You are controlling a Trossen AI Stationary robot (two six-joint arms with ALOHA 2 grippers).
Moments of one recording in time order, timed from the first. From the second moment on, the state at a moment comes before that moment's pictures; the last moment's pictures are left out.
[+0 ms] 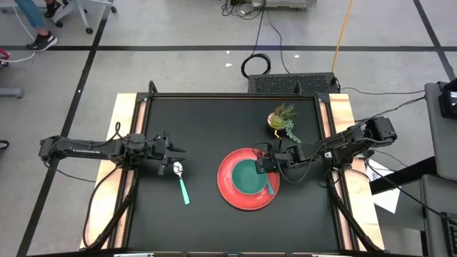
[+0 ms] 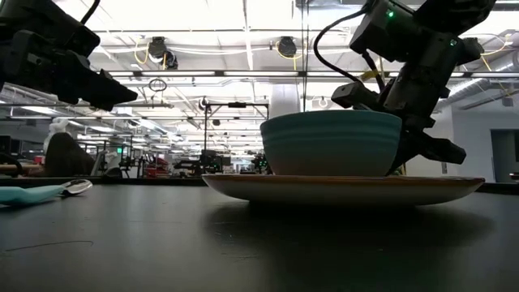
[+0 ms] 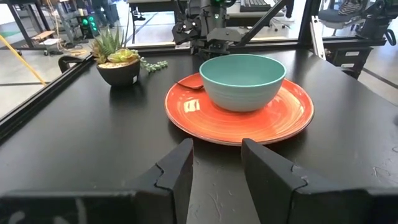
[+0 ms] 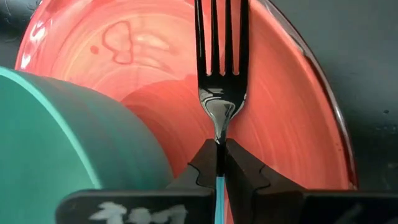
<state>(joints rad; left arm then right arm) 0.03 0.39 0.08 0.10 0.08 0.06 0.13 1.49 0.67 -0.28 0.13 1.45</state>
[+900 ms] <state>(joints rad) 0.03 0.39 0.07 0.08 0.08 0.05 0.12 1.49 0.67 -0.22 0.14 1.37</state>
